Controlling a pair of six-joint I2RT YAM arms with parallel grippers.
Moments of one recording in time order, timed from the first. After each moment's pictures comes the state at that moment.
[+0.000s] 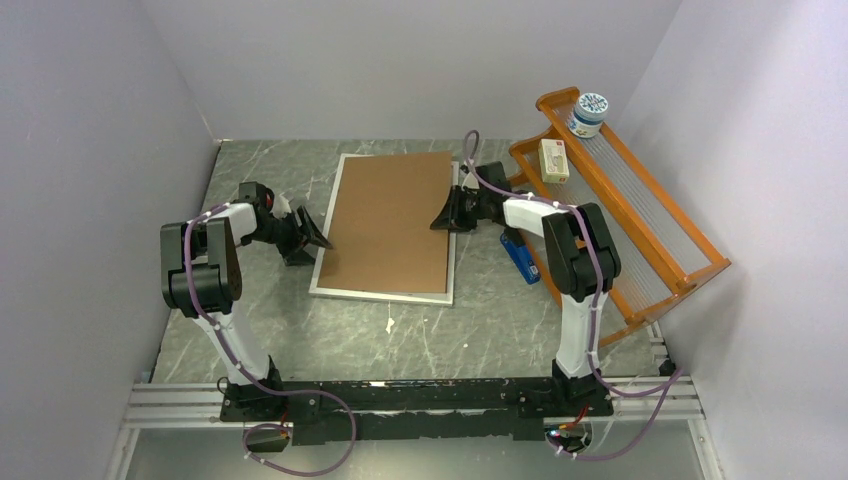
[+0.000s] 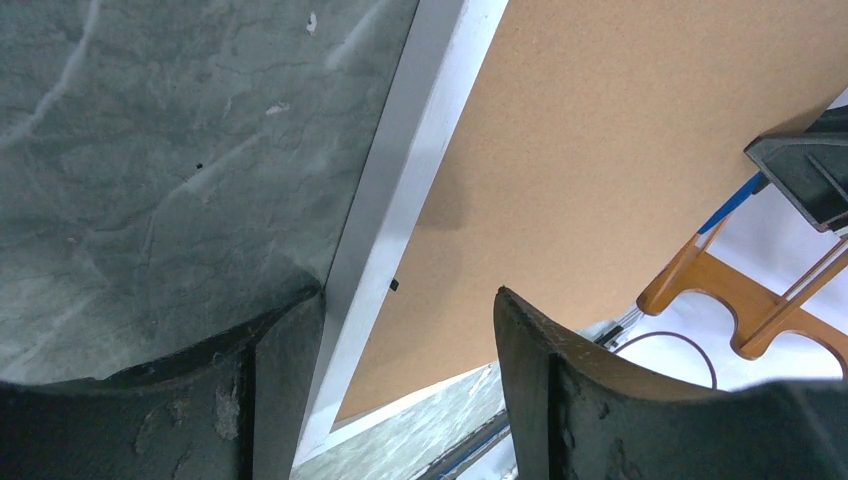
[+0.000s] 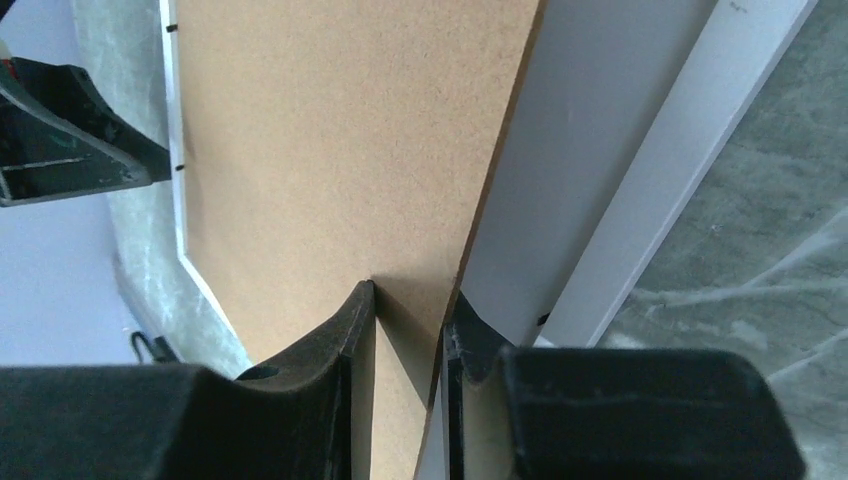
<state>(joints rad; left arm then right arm) 0.14 1.87 1.12 -0.52 0.65 -0.36 0.33 2.05 1.31 -0.11 -0.58 0.51</state>
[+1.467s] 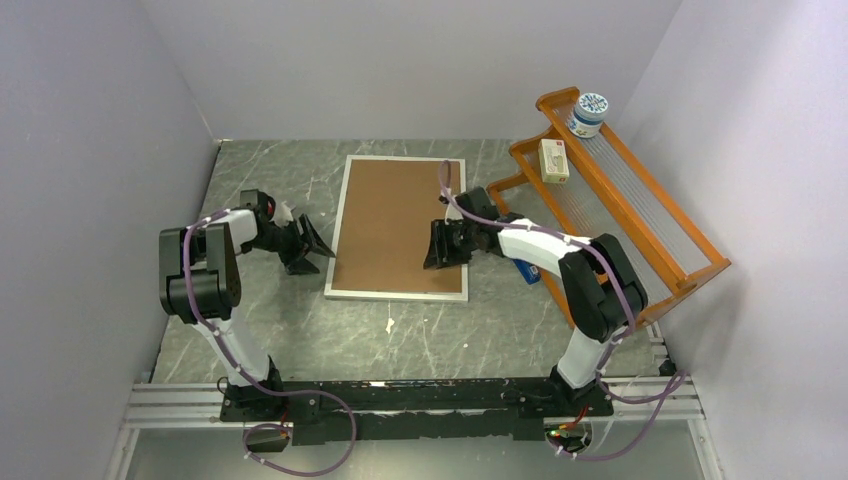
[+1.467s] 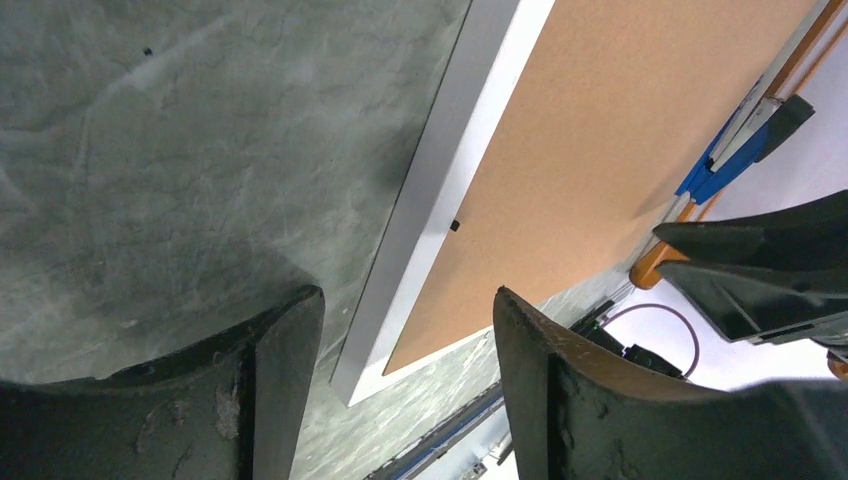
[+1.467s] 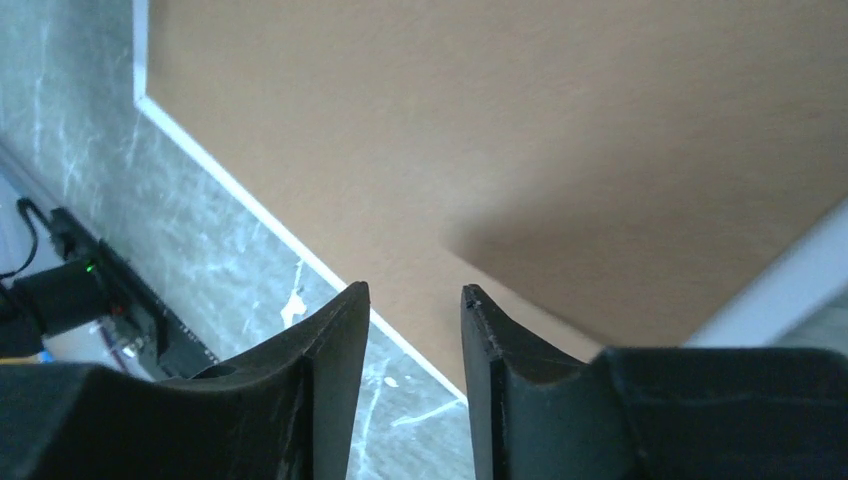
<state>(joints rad) 0.13 1.83 1.05 -0.55 0.68 -0.36 0.52 1.74 1.07 -0.26 -0.42 0.42</state>
